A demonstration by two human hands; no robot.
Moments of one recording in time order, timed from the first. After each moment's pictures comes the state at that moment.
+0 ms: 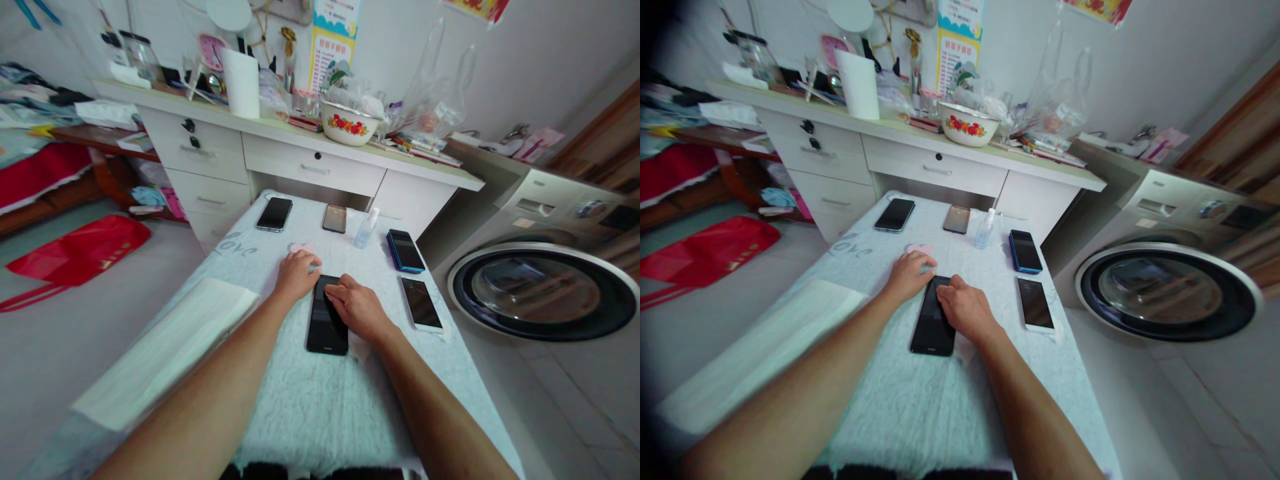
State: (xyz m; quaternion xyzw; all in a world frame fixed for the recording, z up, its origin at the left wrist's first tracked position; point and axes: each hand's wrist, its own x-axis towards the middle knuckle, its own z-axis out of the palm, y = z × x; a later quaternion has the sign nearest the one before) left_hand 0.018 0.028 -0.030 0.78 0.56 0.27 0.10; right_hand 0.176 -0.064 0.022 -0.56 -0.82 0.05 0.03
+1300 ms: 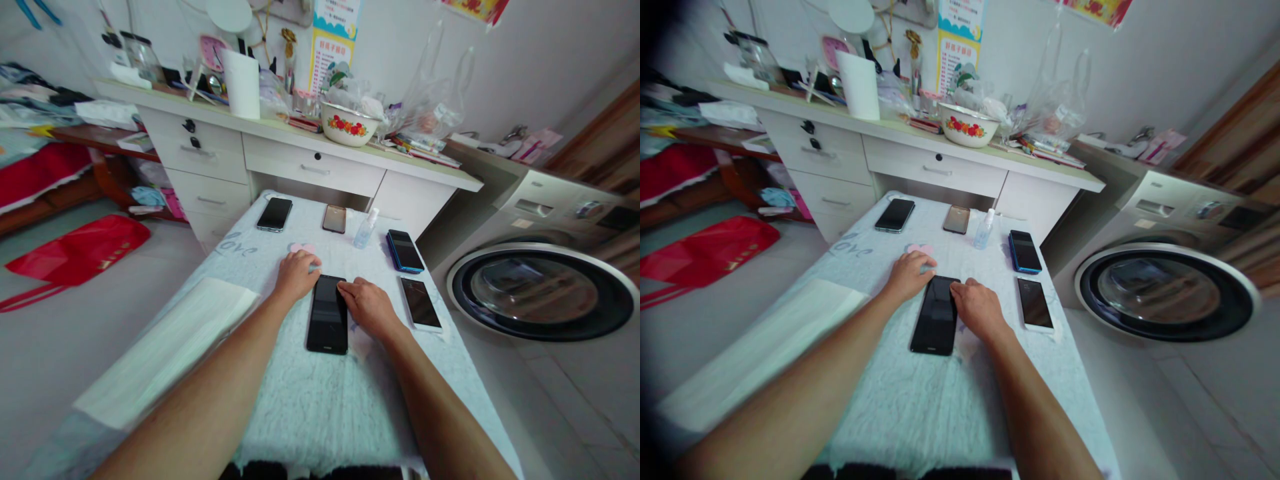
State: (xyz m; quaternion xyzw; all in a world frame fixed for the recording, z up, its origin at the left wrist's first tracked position) left_hand 0.018 0.027 -0.026 0.78 0.56 0.27 0.11; right_hand 0.190 -0.064 0.024 -0.63 -0.78 0.04 0.02
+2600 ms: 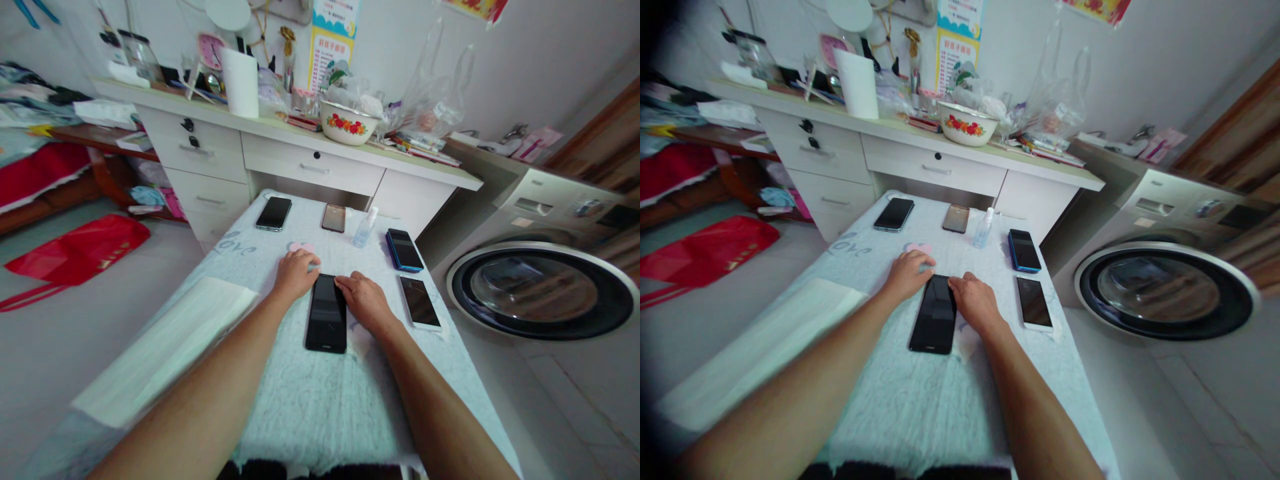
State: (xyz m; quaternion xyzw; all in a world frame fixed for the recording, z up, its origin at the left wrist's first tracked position) left_hand 0.018 0.029 -0.032 0.78 0.55 0.28 0.10; right_hand 0.192 -0.051 0.011 -0.62 -0.78 0.04 0.07
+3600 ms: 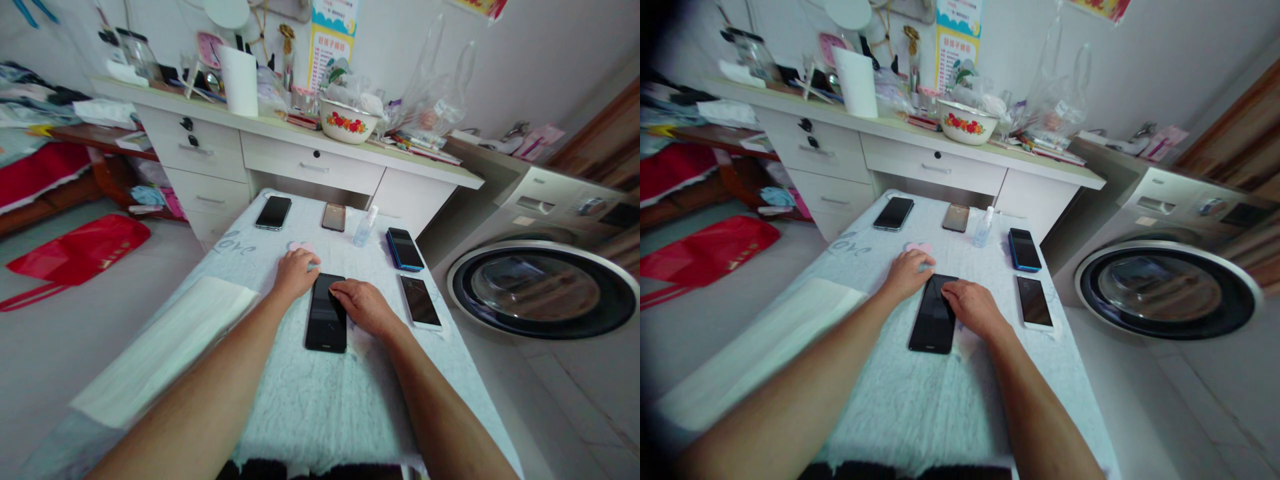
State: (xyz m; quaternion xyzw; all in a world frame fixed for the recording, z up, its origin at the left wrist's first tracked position) left_hand 0.018 0.027 -0.026 0.78 0.56 0.26 0.11; right_hand 0.195 -0.059 0.017 -0.52 -0.83 0.13 0.13
